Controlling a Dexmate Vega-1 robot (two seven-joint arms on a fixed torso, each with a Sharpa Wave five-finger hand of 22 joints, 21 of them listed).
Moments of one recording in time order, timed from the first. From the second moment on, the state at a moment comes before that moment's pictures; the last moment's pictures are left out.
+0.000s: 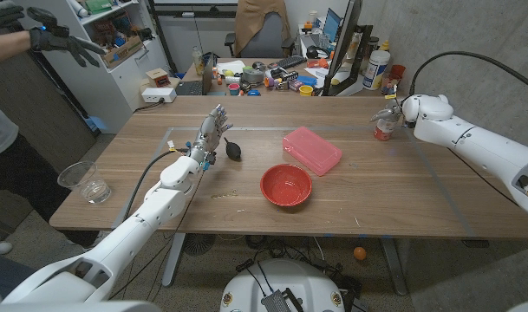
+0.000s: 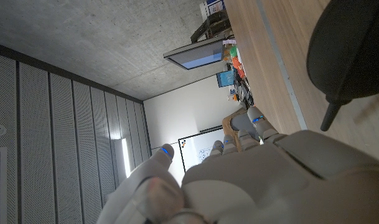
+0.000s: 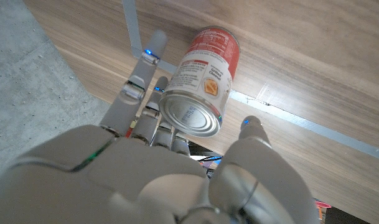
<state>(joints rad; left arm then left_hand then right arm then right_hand) 0.83 0.50 0.40 -1.32 -0.63 -0.28 -0.04 0.05 0.09 0.43 0.18 0.28 -0.17 0.06 0.19 0.18 -0.17 0.00 0.20 0.17 -0.17 0.02 0.20 0.18 -0.17 0.04 0.75 0.19 -0.24 -0.82 -0.90 -1.28 -0.58 -0.50 0.44 0.32 -0.02 0.24 -0.11 0.22 0.11 -0.03 0.20 0.20 0.22 -0.01 0.24 0.19 0.62 -0.05 0.23 0.18 1.03 -0.06 0.34 0.17</state>
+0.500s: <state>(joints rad) 0.82 0.50 0.40 -1.30 -0.63 -0.28 -0.05 0.05 0.09 0.43 0.18 0.28 -0.17 0.06 0.19 0.18 -0.17 0.00 0.20 0.17 -0.17 0.02 0.20 0.18 -0.17 0.04 0.75 0.19 -0.22 -0.79 -0.91 -1.23 -0.57 -0.49 0.43 0.73 -0.07 0.42 -0.17 0.25 0.41 -0.04 0.34 0.28 0.57 -0.05 0.35 0.24 0.94 -0.03 0.30 0.30 1.14 -0.22 0.49 0.25</state>
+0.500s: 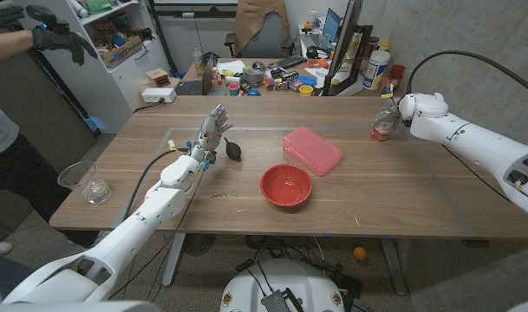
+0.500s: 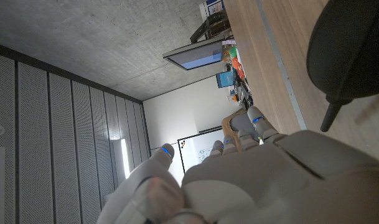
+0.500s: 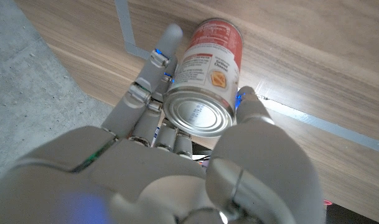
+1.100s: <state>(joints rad) 0.81 0.49 0.40 -1.28 -0.63 -0.28 -0.06 0.05 0.09 0.43 0.18 0.28 -0.17 0.05 0.19 0.18 -0.17 0.00 0.20 0.17 -0.17 0.02 0.20 0.18 -0.17 0.04 0.75 0.19 -0.28 -0.81 -0.86 -1.29 -0.55 -0.48 0.26 0.87 -0.19 0.42 -0.16 0.21 0.54 -0.03 0.54 0.47 0.74 -0.03 0.42 0.28 1.02 -0.01 0.32 0.40 1.18 -0.23 0.64 0.32</state>
